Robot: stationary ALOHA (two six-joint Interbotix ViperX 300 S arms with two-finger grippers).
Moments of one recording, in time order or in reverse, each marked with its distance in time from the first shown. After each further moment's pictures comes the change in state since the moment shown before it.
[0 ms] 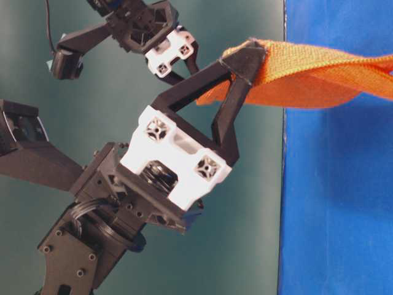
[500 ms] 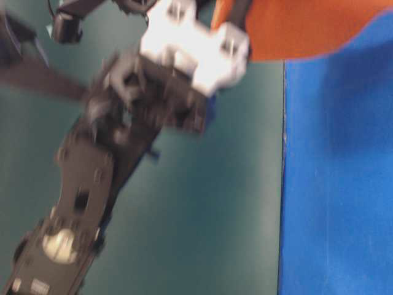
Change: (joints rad) left arm 0.000 0.224 -0.272 0.000 -0.034 0.095; right arm -0.011 -0.176 0.147 -0.003 0.094 0.005
